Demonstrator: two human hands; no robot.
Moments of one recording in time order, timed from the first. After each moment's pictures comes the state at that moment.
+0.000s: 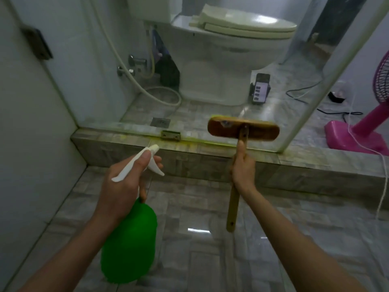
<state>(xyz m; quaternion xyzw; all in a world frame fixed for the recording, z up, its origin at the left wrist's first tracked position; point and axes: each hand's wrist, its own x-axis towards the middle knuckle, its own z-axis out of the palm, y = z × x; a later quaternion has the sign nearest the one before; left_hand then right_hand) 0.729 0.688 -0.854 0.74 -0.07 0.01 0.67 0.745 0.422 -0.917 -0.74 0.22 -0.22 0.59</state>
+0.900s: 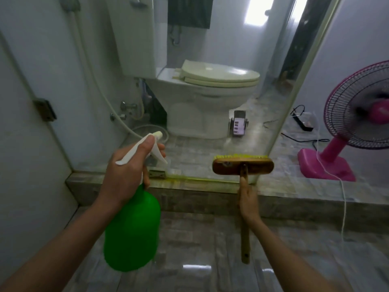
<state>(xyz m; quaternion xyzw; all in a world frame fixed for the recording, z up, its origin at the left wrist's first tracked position) 0.749 0.637 -0.733 0.71 -0.14 0.04 0.69 0.710 0.345 -0.904 -0.74 0.25 -0.24 0.57</state>
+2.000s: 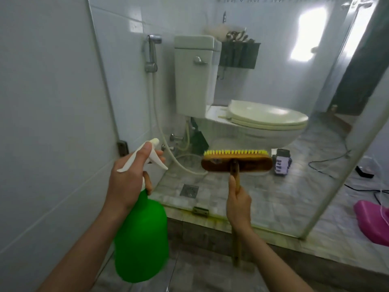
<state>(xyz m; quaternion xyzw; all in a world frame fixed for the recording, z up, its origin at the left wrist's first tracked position) 0.781 0.734 -0.642 0.69 -0.06 0.16 0.70 0.797 0.500 -0.764 -0.77 0.09 -0.25 0.58</state>
